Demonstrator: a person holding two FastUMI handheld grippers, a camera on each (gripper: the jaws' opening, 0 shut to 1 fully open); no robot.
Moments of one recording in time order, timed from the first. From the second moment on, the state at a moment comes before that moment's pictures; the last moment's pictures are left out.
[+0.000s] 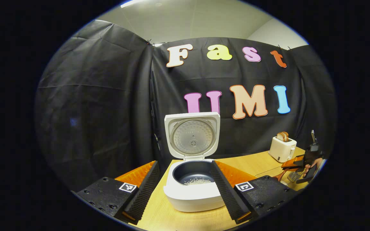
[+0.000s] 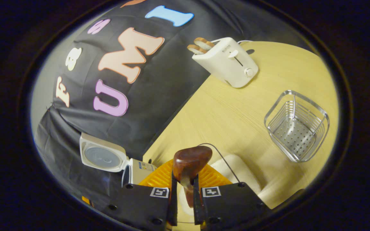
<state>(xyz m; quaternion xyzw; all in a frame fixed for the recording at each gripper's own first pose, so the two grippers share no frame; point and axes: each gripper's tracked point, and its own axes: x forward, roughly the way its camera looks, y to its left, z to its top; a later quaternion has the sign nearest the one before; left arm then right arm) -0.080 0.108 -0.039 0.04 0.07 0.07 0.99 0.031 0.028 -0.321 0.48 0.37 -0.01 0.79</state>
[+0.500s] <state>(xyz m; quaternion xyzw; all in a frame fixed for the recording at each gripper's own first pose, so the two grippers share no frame) -0.085 0.107 -0.035 0.03 0.07 0.07 0.99 0.054 0.067 -0.256 0.59 0.36 0.03 0.72</state>
